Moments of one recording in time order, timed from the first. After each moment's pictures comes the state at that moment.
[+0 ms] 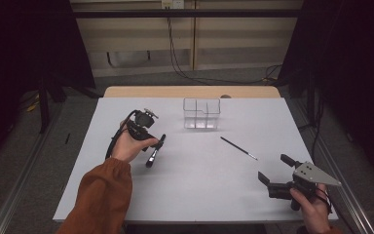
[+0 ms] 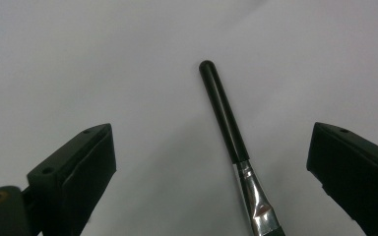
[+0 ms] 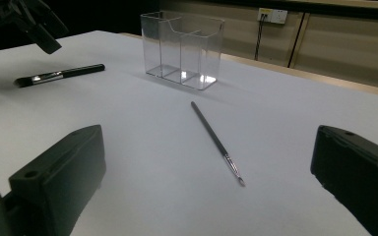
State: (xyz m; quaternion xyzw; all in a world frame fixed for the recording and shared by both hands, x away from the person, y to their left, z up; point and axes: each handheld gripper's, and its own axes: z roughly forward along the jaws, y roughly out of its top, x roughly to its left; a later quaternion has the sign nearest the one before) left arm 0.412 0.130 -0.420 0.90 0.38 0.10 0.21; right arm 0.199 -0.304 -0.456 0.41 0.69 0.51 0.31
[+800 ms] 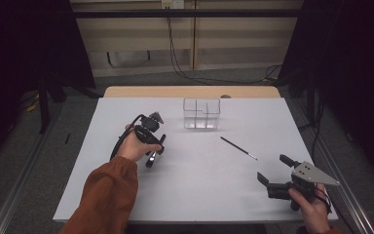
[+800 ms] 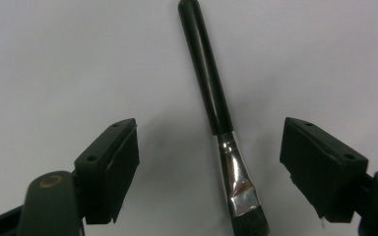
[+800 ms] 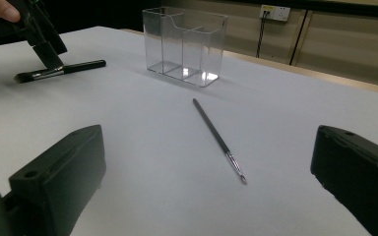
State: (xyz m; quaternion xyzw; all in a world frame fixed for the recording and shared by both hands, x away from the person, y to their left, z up) left arm 0.416 0.114 -0.437 0.90 0.41 0.03 0.12; right arm 0.200 -0.303 -0.457 0.41 0.69 0.51 0.31
